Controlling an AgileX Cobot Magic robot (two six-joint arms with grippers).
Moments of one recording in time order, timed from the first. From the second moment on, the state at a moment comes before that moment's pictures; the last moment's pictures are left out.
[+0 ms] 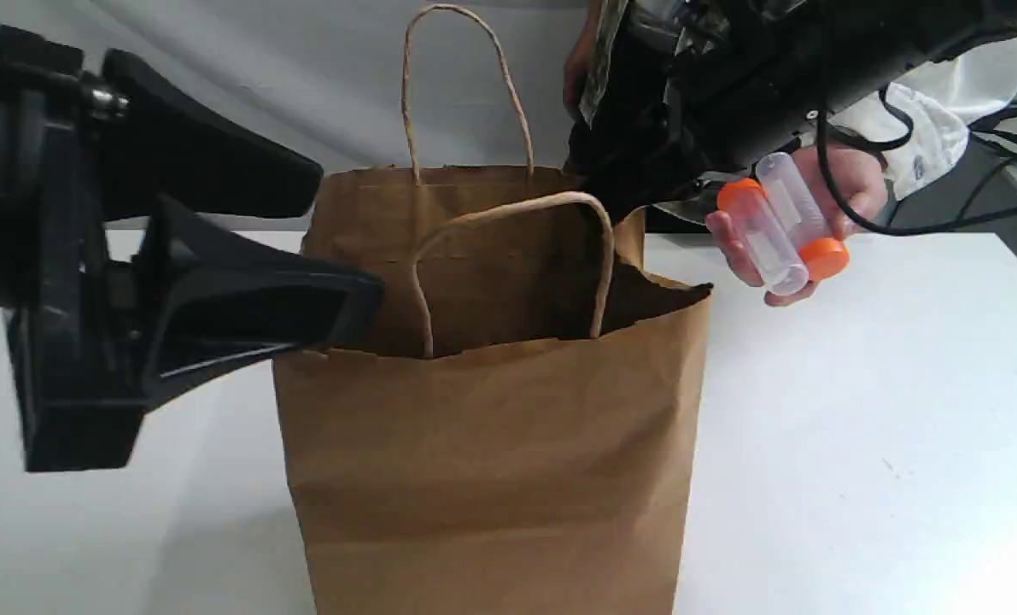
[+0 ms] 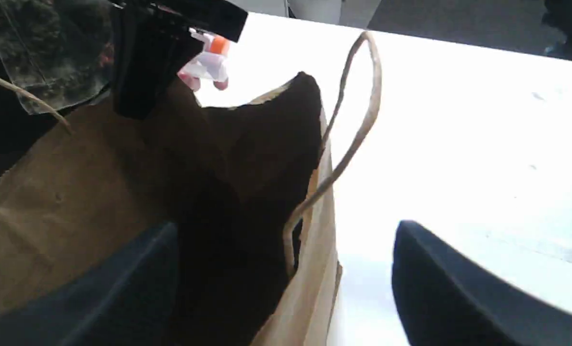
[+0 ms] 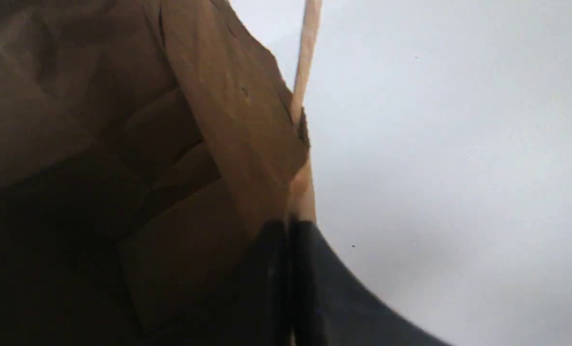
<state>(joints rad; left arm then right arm) -0.42 1.14 -1.00 -0.91 0.80 1.17 0.19 1.96 -1.78 0.80 1.21 -1.06</state>
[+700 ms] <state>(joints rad) -0.47 1.26 -1.00 -1.03 0.67 1.20 0.19 1.96 -1.78 0.80 1.21 -1.06</state>
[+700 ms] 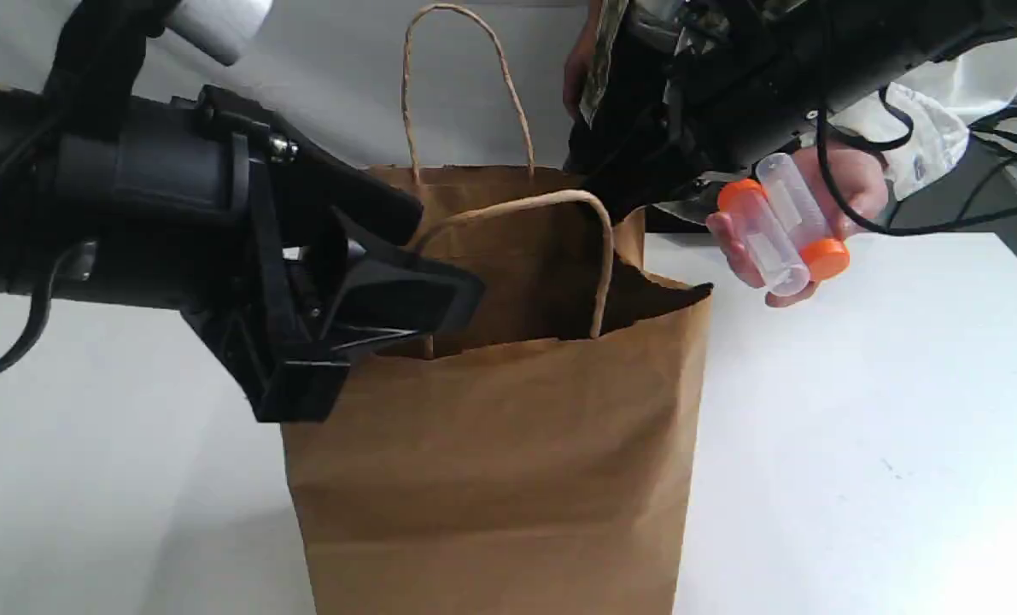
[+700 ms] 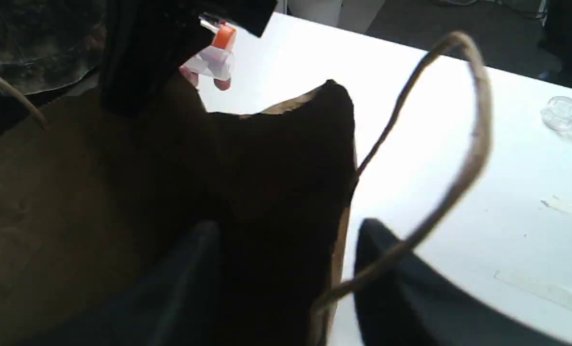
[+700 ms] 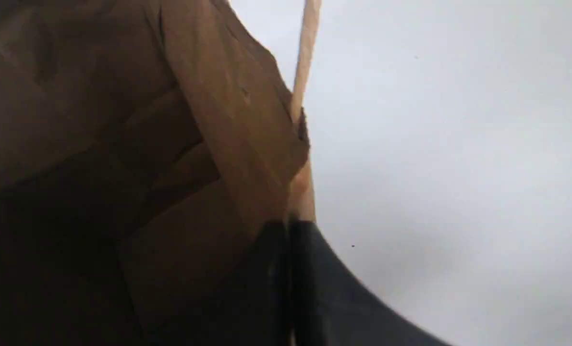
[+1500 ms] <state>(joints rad) -0.54 1.49 -1.55 -0.53 0.85 0.72 0.19 1.96 -1.78 0.65 1.21 -0.74</state>
